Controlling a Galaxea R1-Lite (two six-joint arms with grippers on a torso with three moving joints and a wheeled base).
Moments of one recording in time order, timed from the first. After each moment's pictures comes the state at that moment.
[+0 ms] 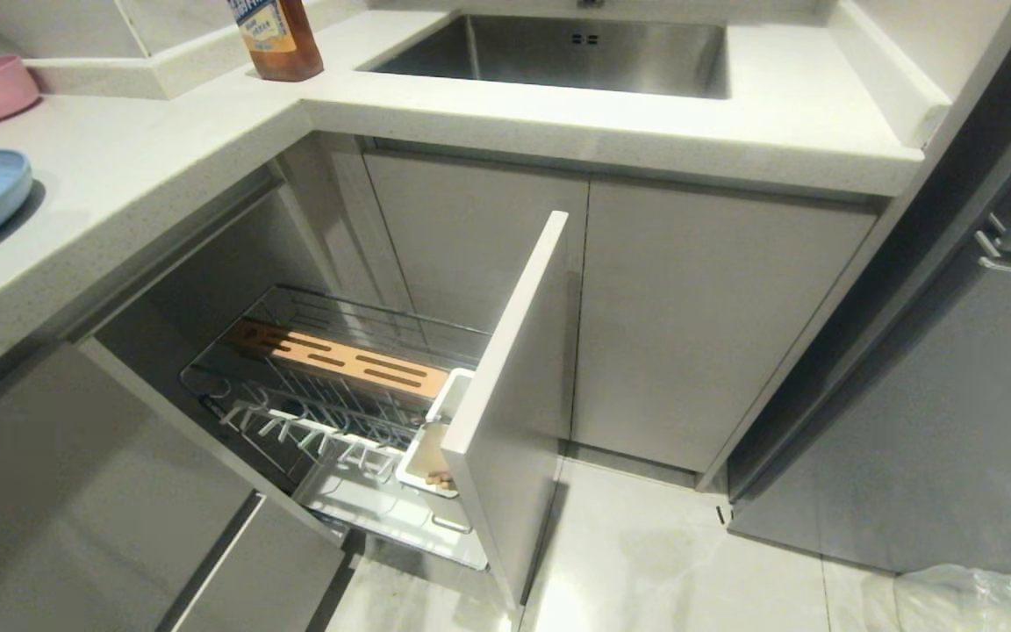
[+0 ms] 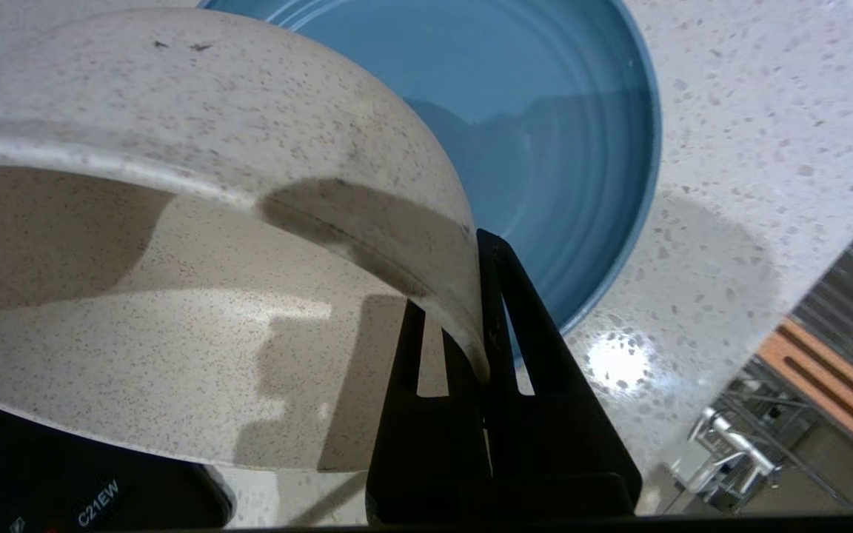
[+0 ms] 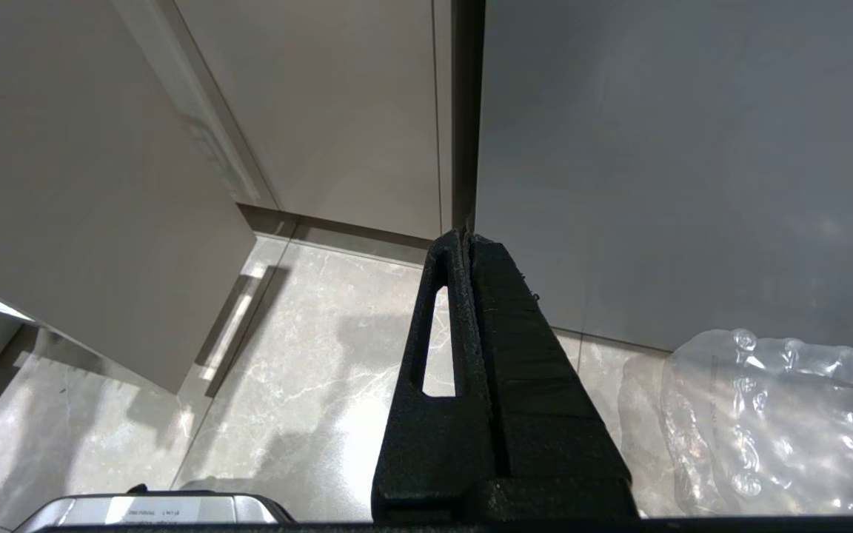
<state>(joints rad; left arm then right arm) 0.38 1.51 -1.94 0.81 0.15 0.00 0.00 0.00 0.00 0.00 0.00 0.04</state>
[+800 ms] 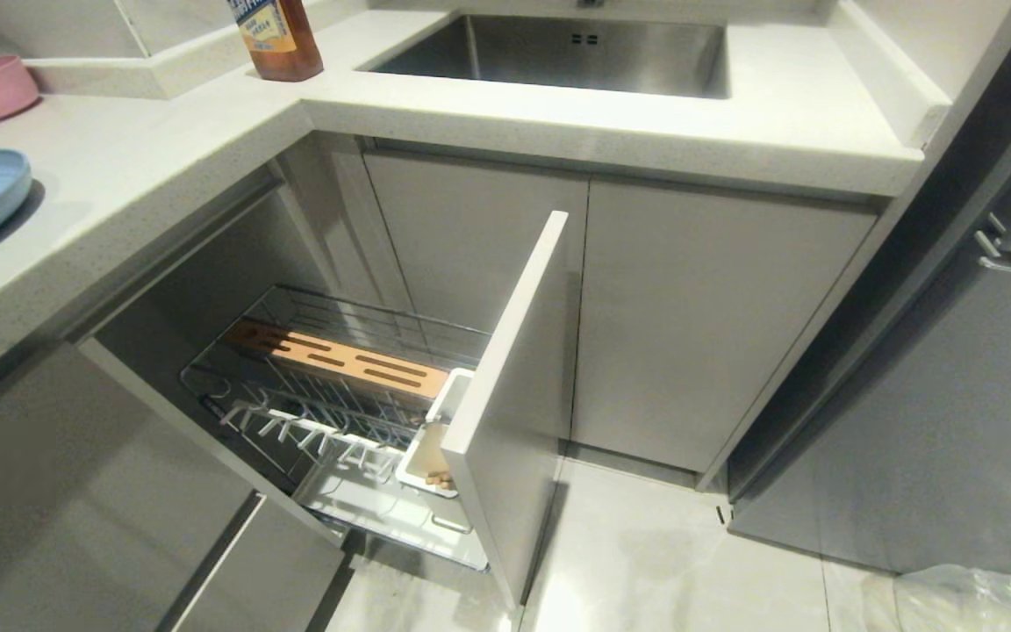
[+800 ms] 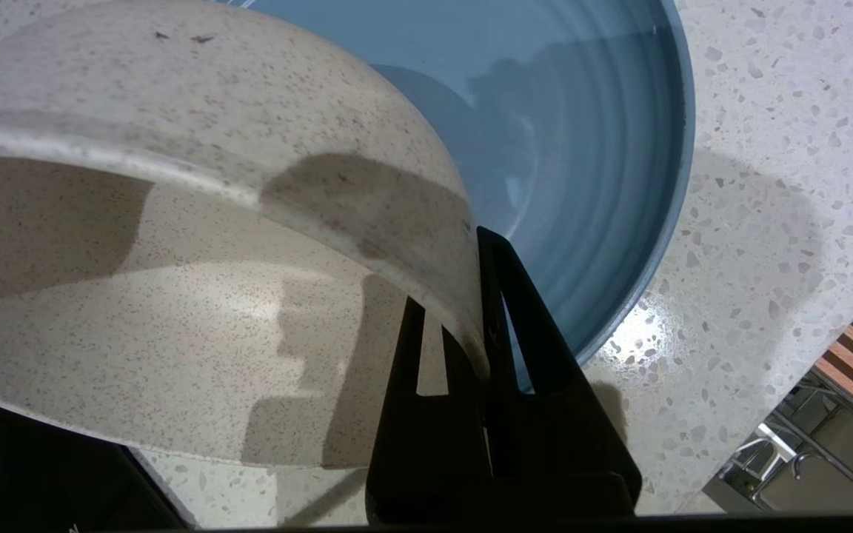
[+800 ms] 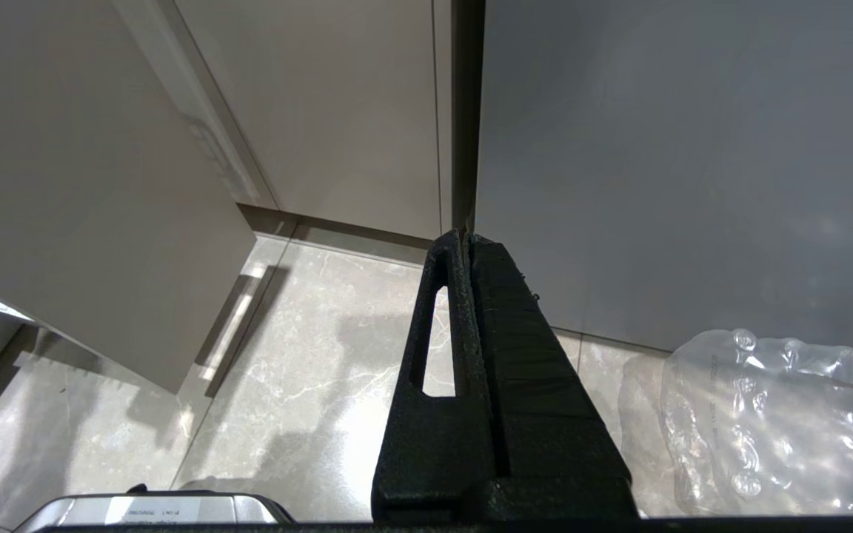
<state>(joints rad) 0.37 1.57 -1.94 0.81 0.16 0.03 0.00 0.00 0.00 0.00 0.00 0.04</state>
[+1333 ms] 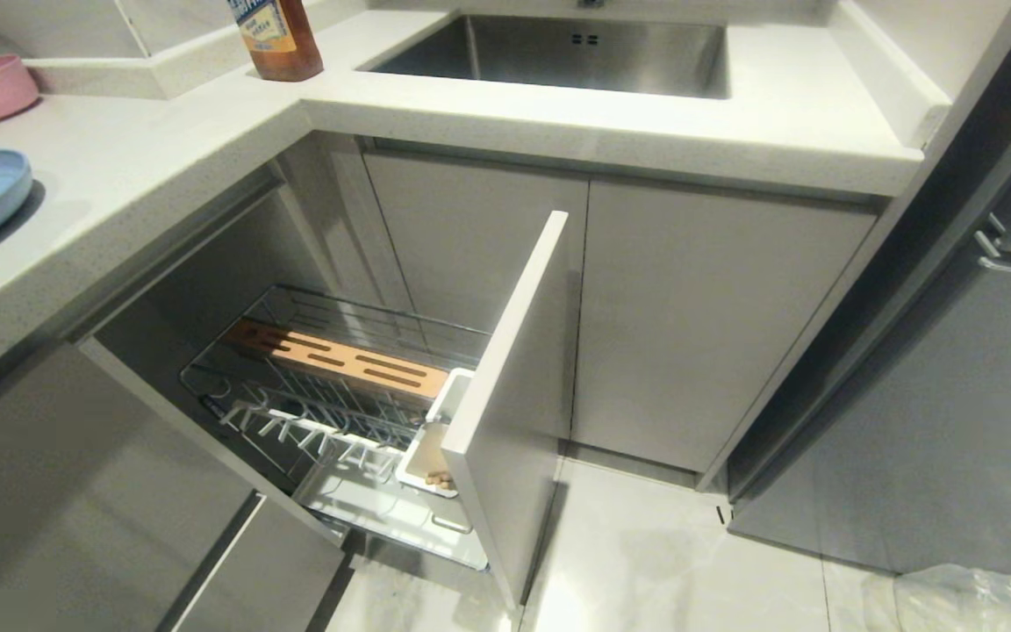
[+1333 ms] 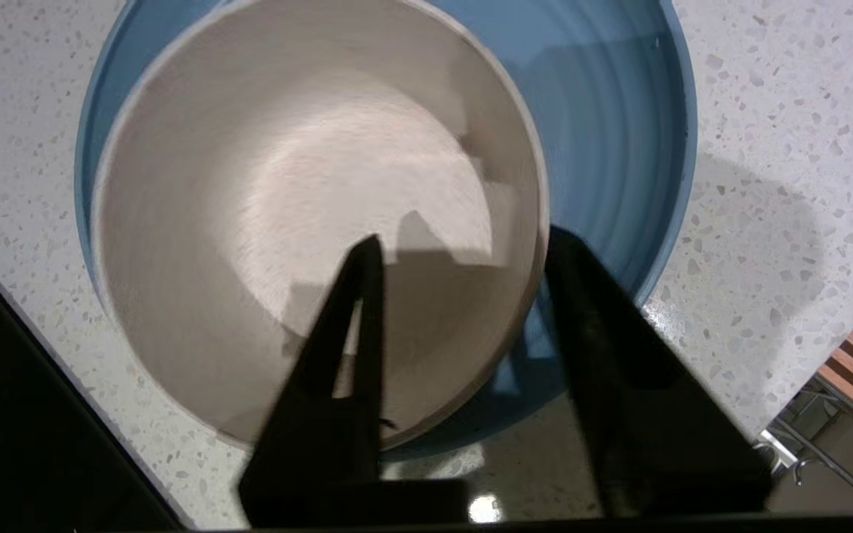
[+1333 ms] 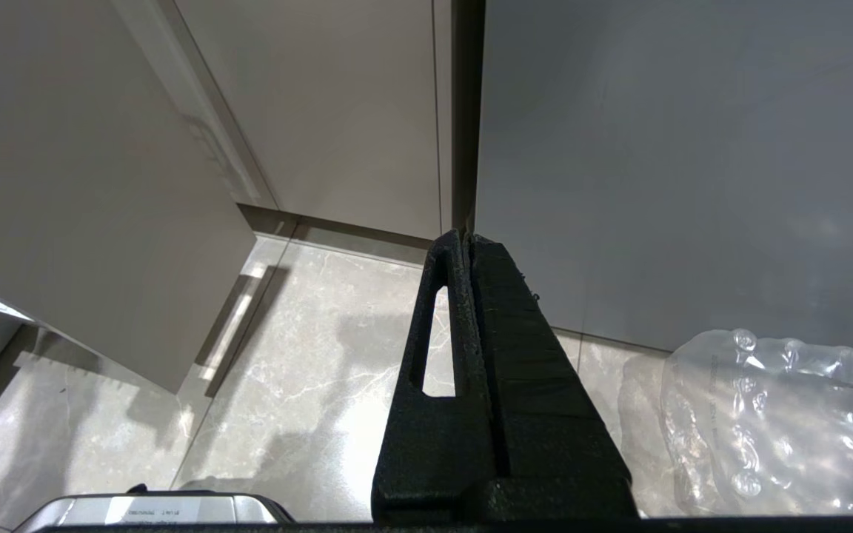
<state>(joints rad) 0.37 1.57 -1.94 0.80 0.16 0.03 0.00 0.00 0.00 0.00 0.00 0.04</state>
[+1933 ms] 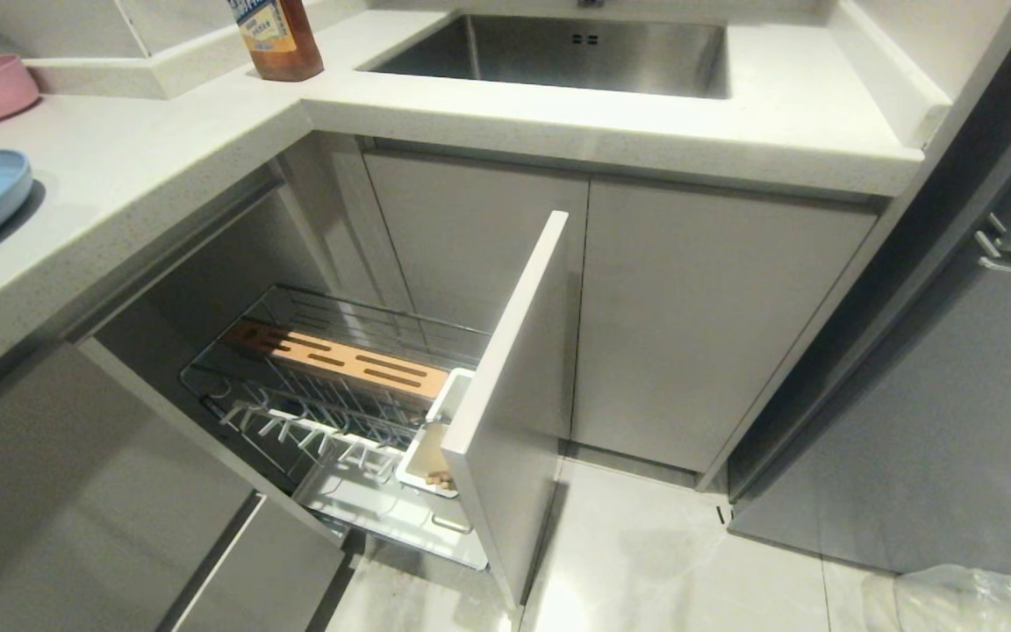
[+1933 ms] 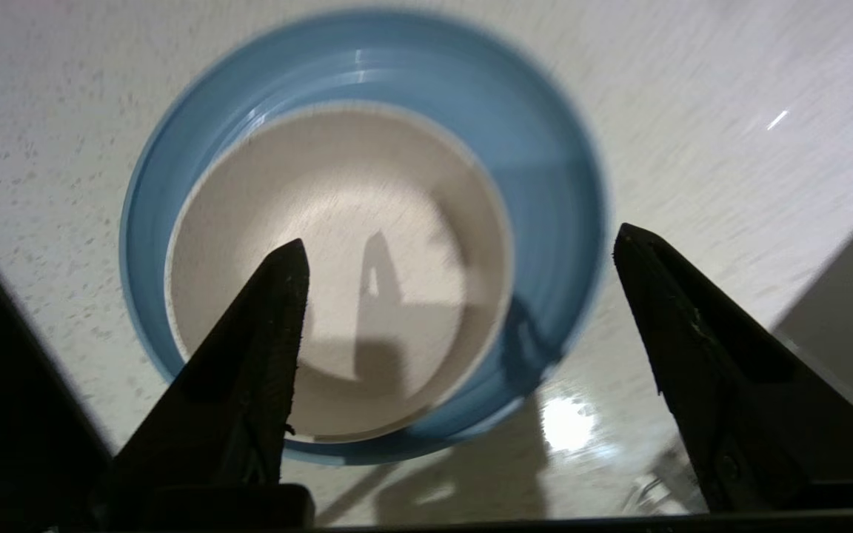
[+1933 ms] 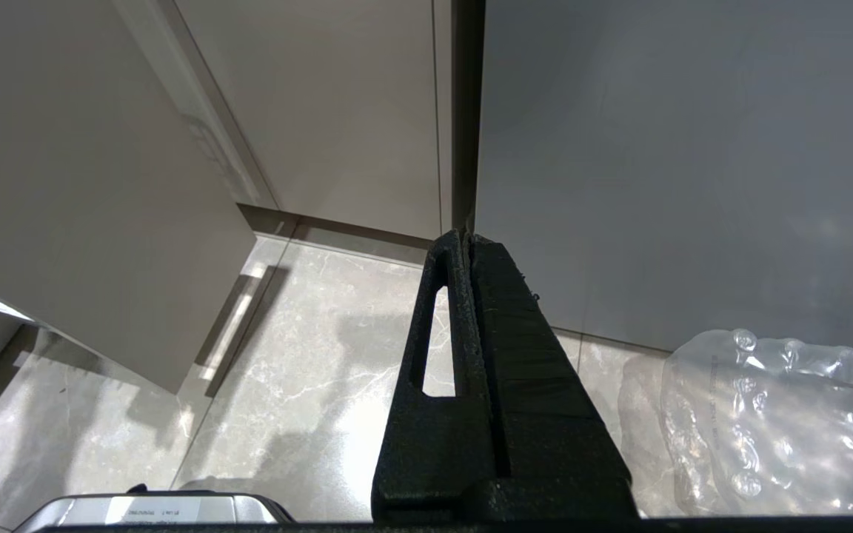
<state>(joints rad) 0.36 1.51 -1.93 0.70 0.16 -0.10 0.00 0.00 0.00 0.00 0.00 0.04</state>
